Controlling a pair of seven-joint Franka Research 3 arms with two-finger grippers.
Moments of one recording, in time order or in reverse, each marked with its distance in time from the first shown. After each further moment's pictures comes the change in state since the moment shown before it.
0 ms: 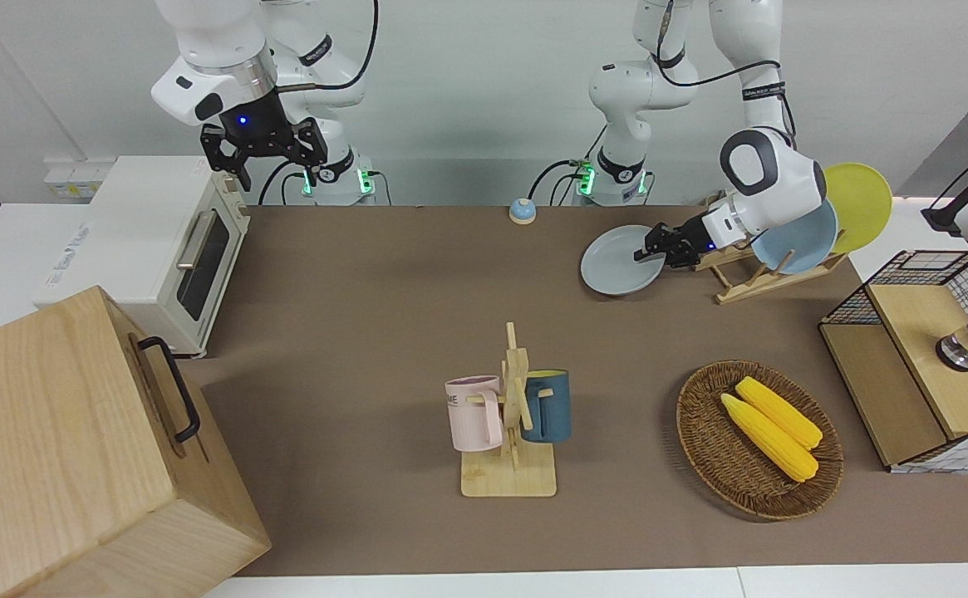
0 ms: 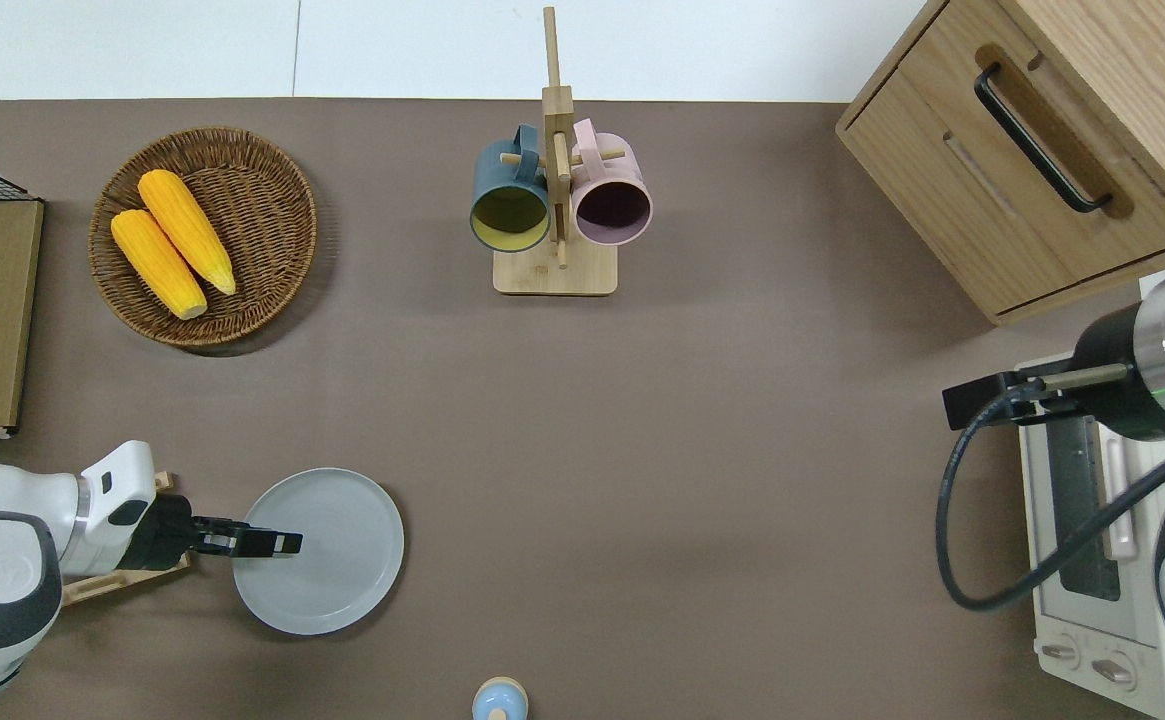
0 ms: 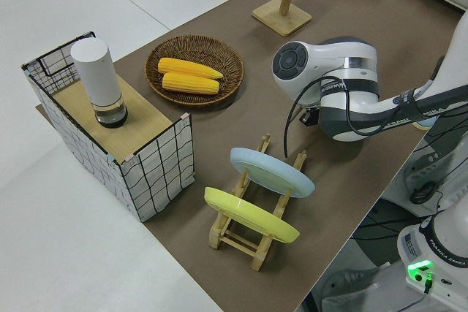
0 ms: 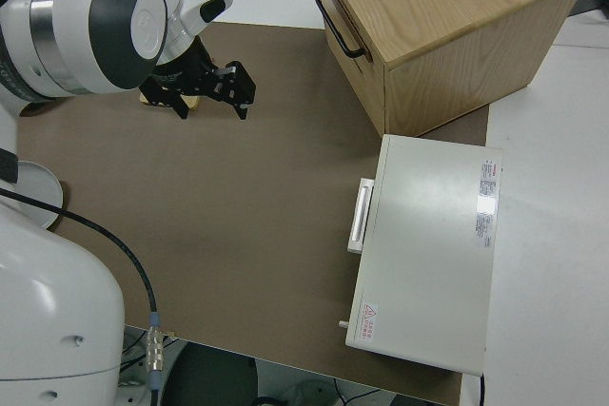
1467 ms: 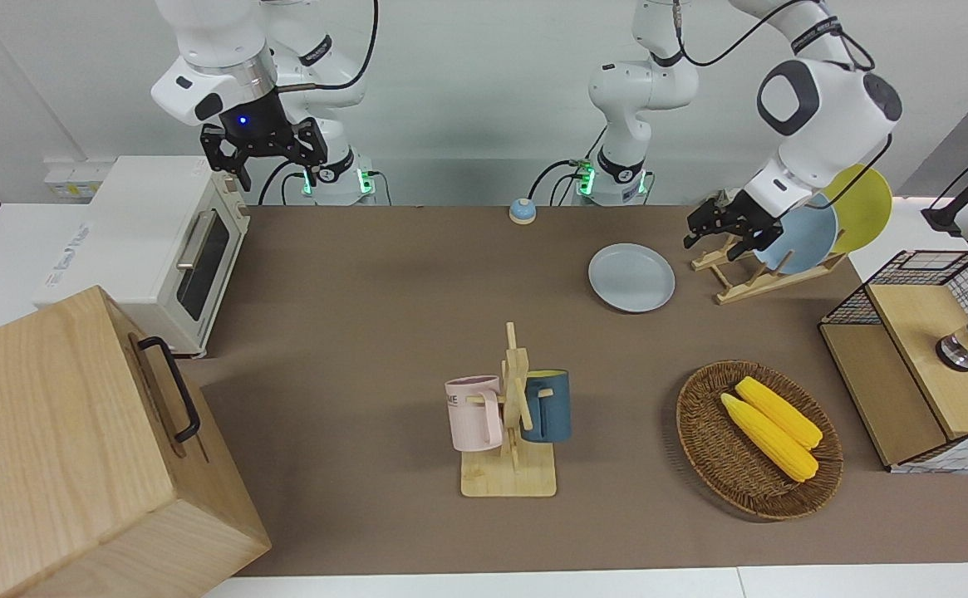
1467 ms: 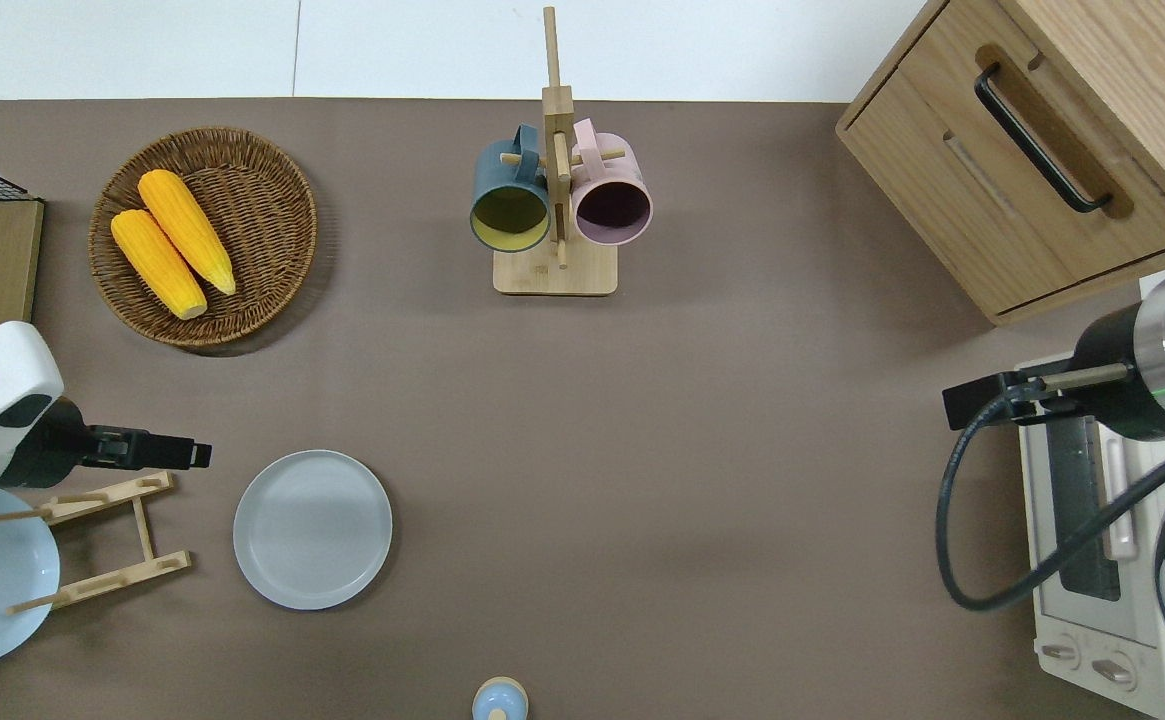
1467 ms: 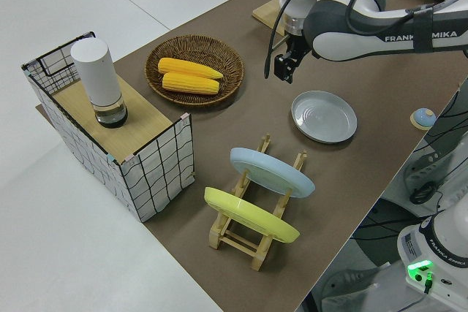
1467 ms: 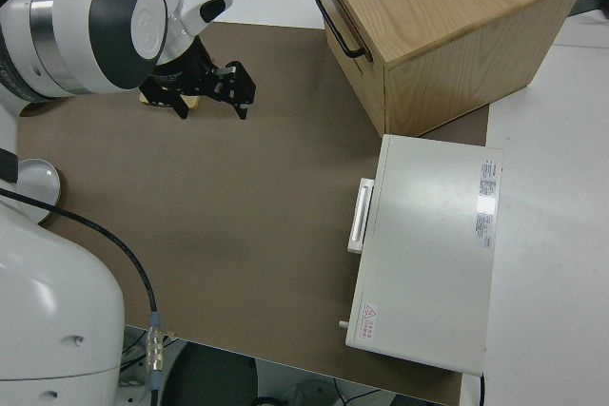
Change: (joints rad) left arm -0.012 -0.045 -0.063 0.399 0.376 -0.122 -0.418; right arm 0.000 0.000 0.000 0.000 0.000 0.000 0.000
